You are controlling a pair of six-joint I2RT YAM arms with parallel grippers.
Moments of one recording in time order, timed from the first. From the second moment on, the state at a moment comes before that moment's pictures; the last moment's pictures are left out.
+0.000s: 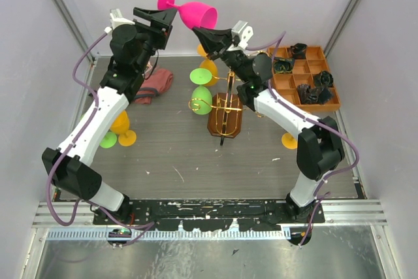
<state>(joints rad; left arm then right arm) -0.41 1.52 1.59 0.03 -0.15 -1.25 0.54 1.73 1.40 1.06 -0.39 0.09</state>
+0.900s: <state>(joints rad) -0.40 1.55 1.59 0.16 -0.20 -1.28 0.59 1.73 1.40 1.06 -0.39 0.10</state>
